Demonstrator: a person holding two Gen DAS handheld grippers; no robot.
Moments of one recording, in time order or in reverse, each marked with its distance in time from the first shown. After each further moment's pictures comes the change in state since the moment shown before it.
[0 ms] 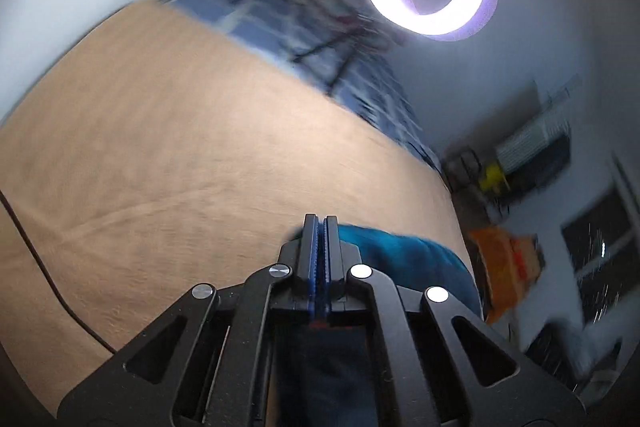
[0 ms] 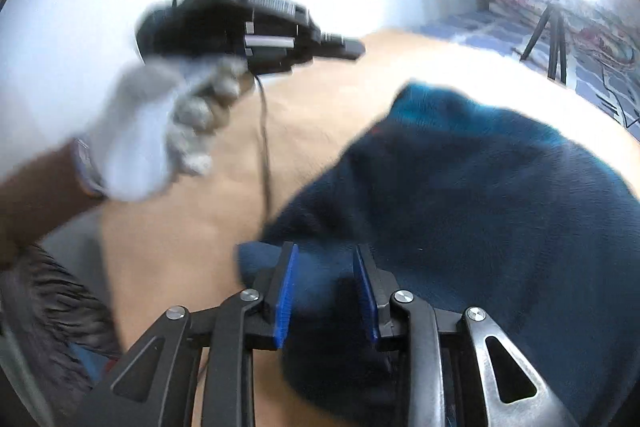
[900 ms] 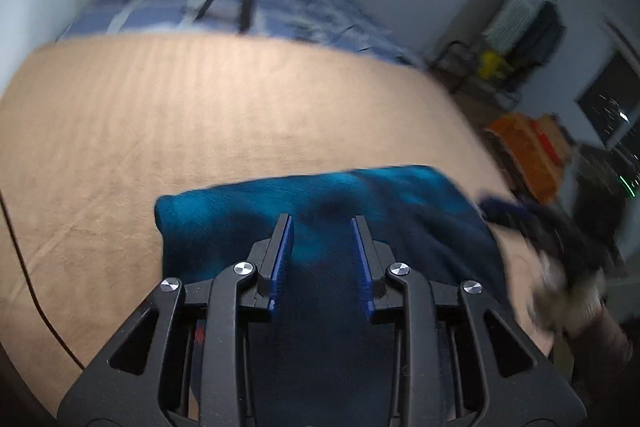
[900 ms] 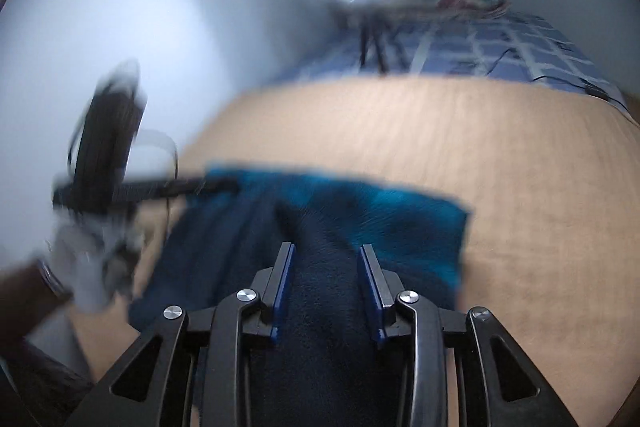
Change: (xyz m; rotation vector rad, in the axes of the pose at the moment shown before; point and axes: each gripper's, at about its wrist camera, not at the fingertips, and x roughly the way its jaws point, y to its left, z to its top) left arm 0.069 -0.097 -0.045 0.367 0.197 0.027; right arm -0.091 -0.162 -0.015 0.380 -0.200 -0.209
